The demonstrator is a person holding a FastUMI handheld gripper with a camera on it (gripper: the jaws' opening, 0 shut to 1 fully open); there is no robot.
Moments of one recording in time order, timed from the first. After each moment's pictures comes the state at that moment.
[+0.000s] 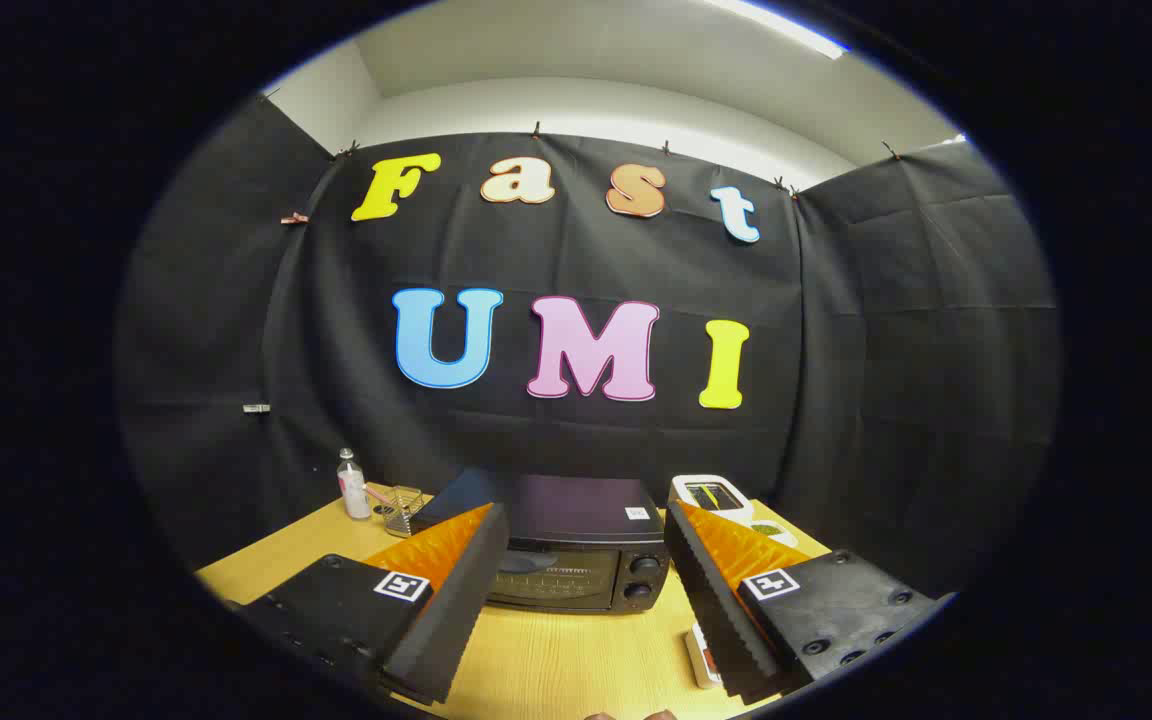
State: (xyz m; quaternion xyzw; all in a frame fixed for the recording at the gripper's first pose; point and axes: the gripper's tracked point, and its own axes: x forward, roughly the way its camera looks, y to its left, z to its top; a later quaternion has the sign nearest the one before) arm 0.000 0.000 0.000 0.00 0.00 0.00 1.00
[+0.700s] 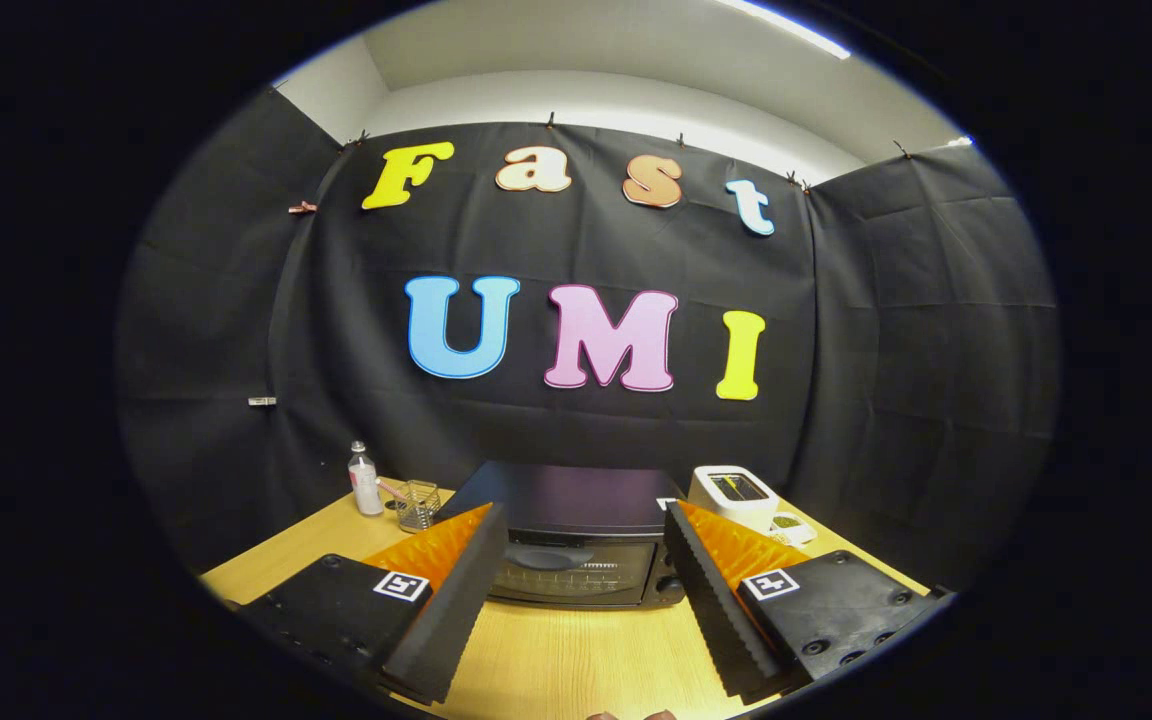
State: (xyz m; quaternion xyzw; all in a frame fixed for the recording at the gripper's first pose) arm 0.011 0.039 -0.015 0.00 0.02 0.01 1.00
